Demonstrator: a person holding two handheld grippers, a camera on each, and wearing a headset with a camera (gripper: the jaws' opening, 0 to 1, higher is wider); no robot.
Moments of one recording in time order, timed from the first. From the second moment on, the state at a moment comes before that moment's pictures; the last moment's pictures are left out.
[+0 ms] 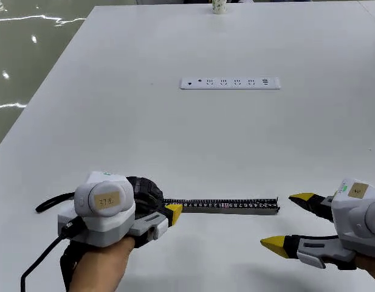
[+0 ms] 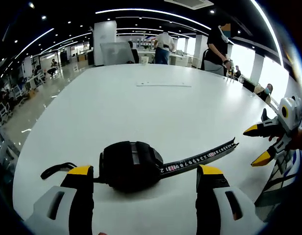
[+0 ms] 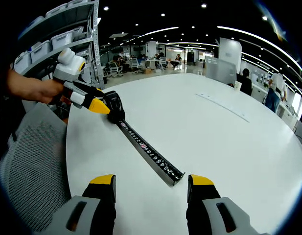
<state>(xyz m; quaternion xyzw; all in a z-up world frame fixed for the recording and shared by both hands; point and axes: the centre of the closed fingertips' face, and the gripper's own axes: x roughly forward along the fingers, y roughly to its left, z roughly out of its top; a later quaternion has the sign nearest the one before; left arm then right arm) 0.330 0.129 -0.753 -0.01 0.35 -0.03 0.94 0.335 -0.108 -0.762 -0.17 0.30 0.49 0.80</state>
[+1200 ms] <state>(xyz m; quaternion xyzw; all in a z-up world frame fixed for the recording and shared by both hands) 0.345 0.147 -0.764 -0.02 0.36 0.01 0.93 0.373 -0.113 -0.799 -0.28 0.31 0.58 0.70</state>
